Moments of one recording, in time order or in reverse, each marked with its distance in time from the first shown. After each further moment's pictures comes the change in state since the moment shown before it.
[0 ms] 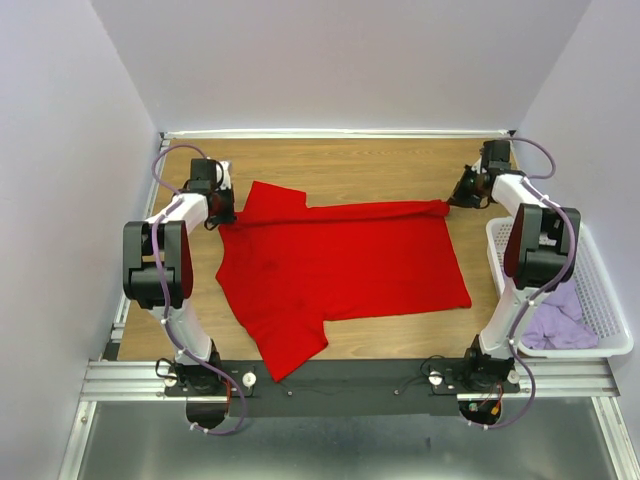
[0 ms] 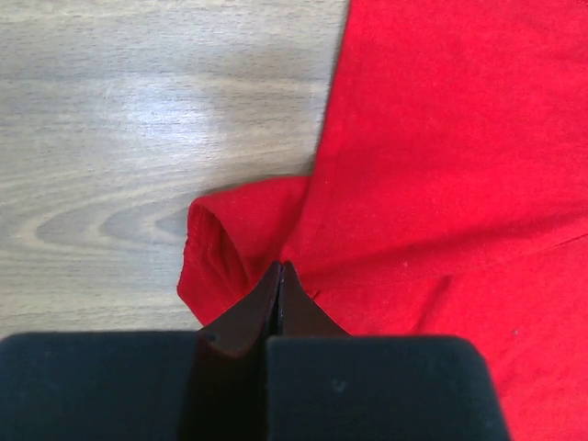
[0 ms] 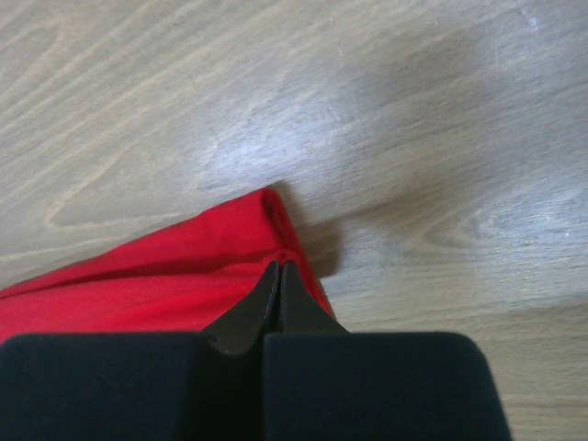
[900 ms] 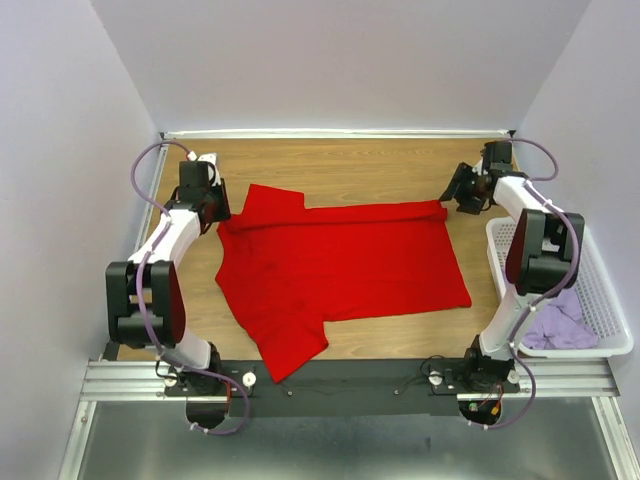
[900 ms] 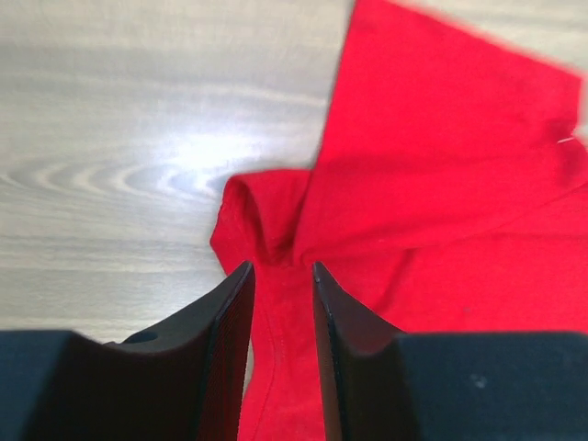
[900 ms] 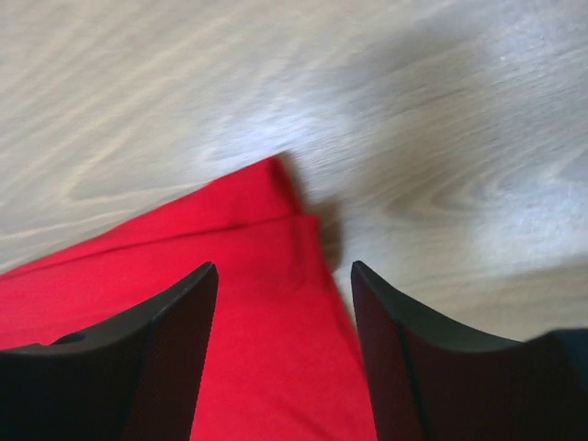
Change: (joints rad) left arm -0.017 -0.267 -0.142 0.051 -0.098 -0.071; right arm 0.005 -0.036 -0.039 -0.018 -0.012 0.009
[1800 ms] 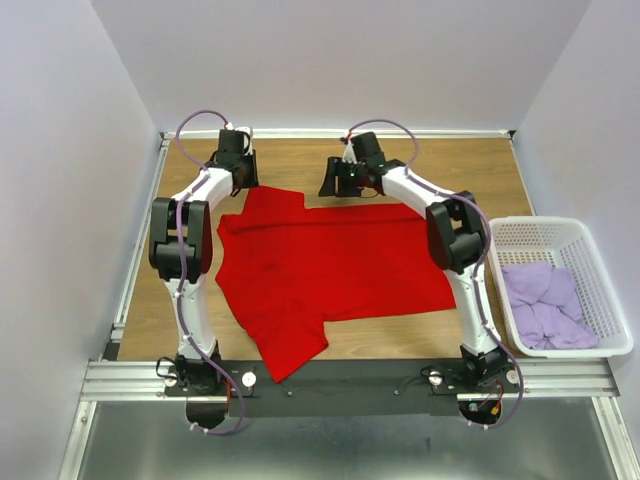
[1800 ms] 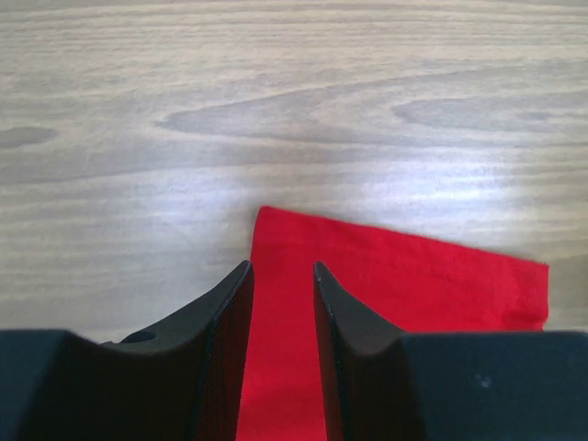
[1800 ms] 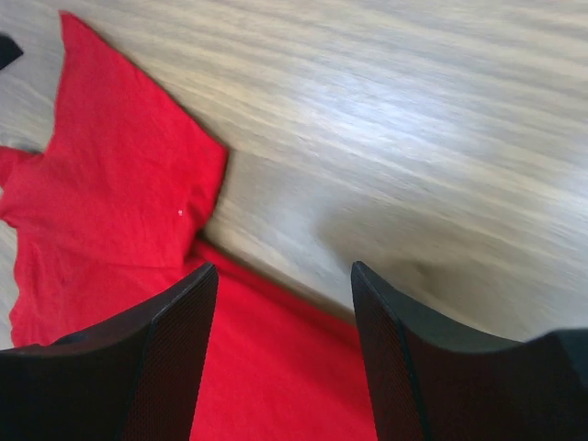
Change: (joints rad) left arm -0.111 0.515 0.504 0.040 -0.042 0.000; right arm 0.571 0.399 0.510 0.113 -0.131 0.034
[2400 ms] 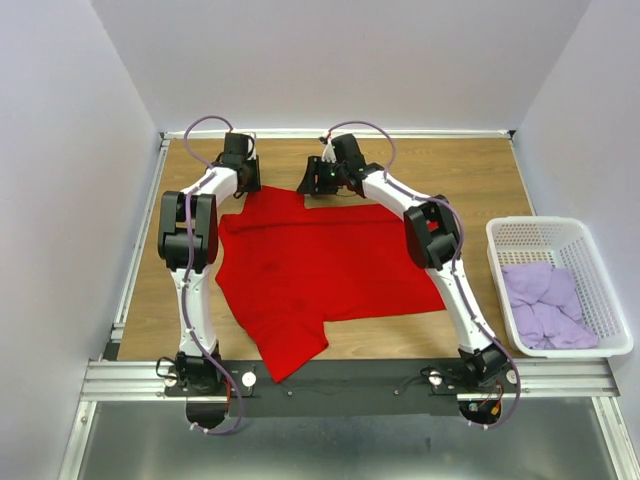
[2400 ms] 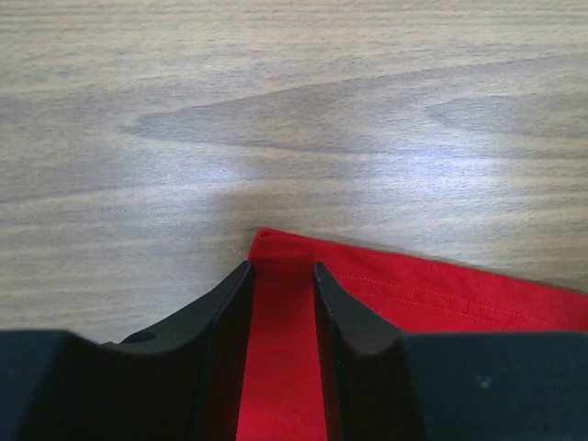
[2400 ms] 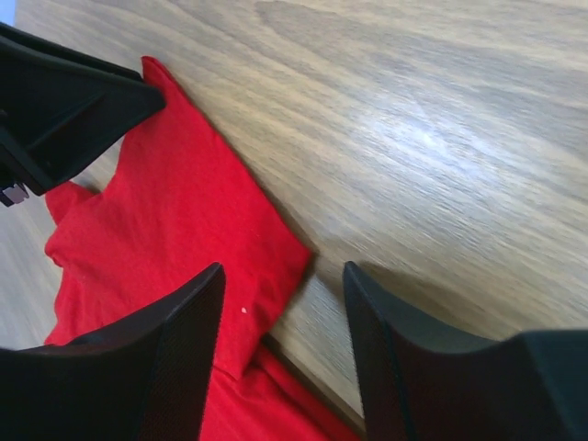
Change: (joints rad) left arm 0.005 0.134 0.089 -0.023 0.000 0.000; right arm 0.072 0.264 0.286 0.087 -0.100 0.064
